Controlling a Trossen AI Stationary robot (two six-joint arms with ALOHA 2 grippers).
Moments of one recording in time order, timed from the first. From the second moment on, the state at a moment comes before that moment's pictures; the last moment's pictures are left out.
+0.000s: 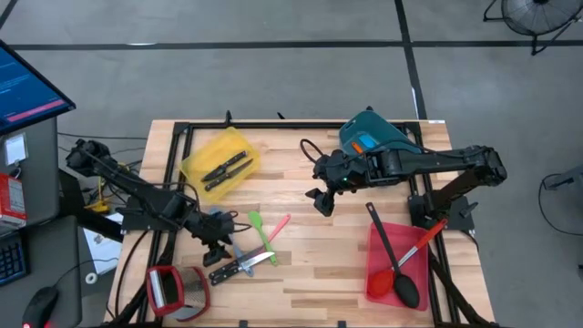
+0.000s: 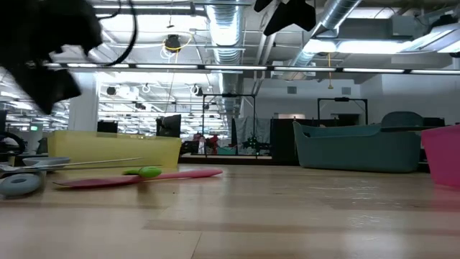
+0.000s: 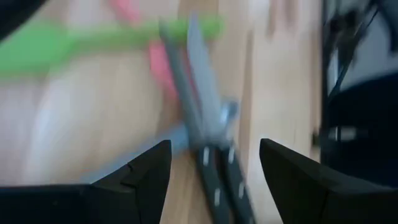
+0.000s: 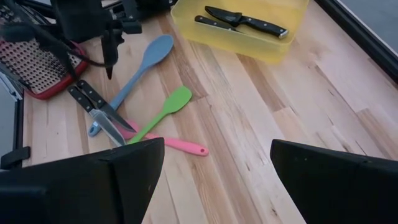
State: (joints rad) left arm -0.46 1.08 0.54 -0.34 0.03 -0.73; right arm 0.09 1.49 1.44 -0.73 0.21 0.41
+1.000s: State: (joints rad) left arm -0.24 1.31 0.29 0.40 0.21 -0.51; right arm 0.09 1.49 1.44 -0.76 0.21 0.39
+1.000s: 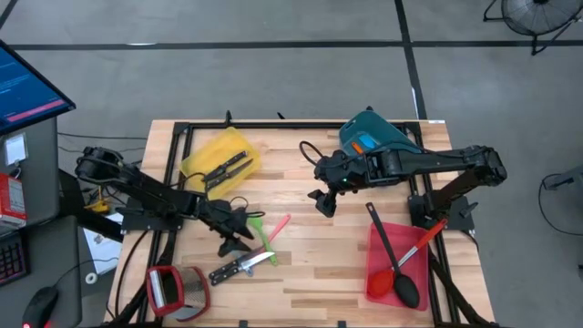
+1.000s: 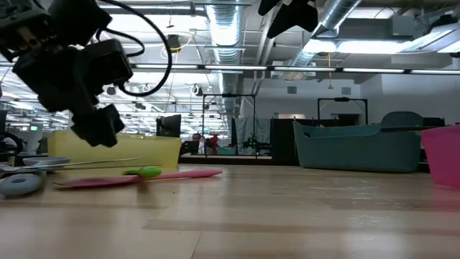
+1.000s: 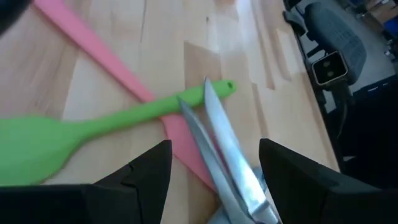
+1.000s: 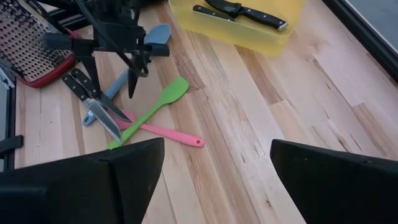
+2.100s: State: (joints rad) left arm -0.29 1.54 0.24 0.67 0.22 -0.57; right arm 0.09 1.49 1.44 -0.75 0.21 0.41
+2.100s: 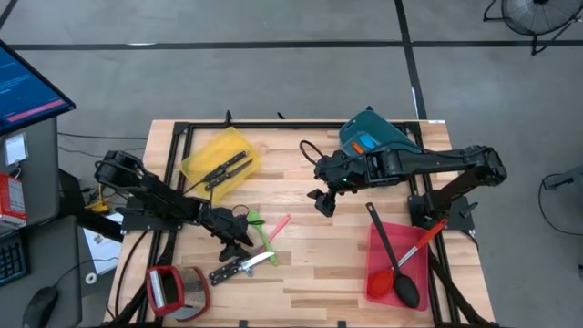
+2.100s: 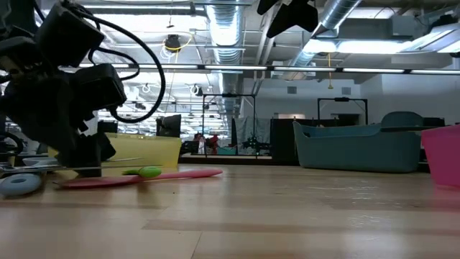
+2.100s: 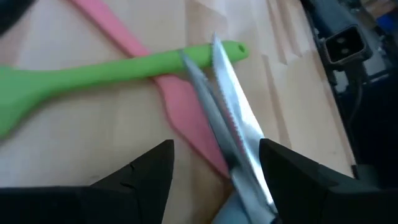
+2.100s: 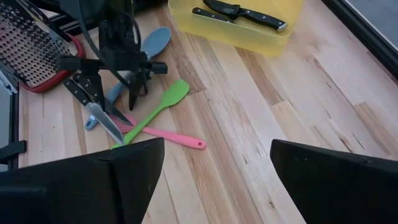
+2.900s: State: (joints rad) left arm -0.31 1.61 0.26 0.75 0.23 -0.55; right arm 0.09 1.49 1.44 -0.76 0.21 0.41
